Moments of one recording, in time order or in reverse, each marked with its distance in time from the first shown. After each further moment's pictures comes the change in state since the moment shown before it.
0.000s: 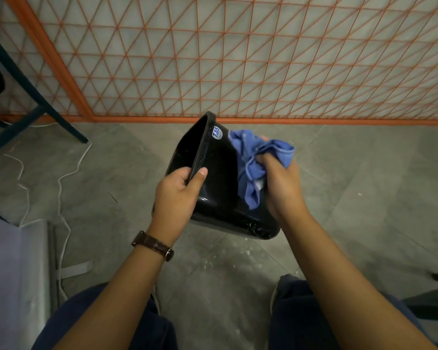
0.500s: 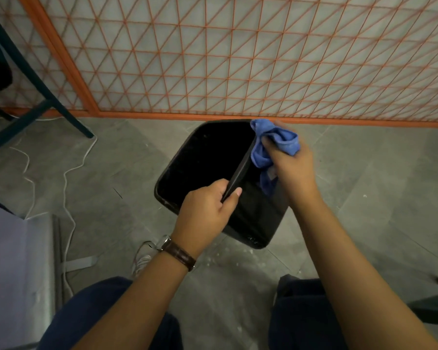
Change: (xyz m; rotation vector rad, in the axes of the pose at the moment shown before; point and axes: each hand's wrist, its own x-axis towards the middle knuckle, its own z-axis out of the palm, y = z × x) left_hand -0.023 0.003 0.010 0.360 -0.217 0.310; right_hand 0.018 -0.010 0.004 -0.239 0.040 -0.111
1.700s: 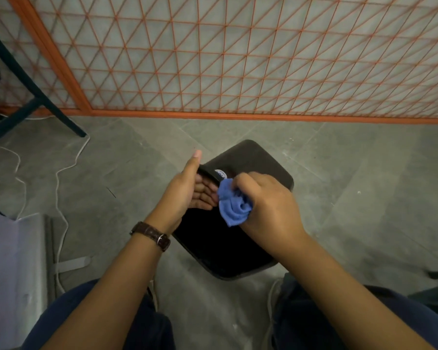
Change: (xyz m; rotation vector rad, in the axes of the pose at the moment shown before) left_hand 0.032 0.000 -0.012 -0.766 -0.172 -0.744; right_hand -0.062 0.018 -0.012 -0.858 -0.262 -0.718
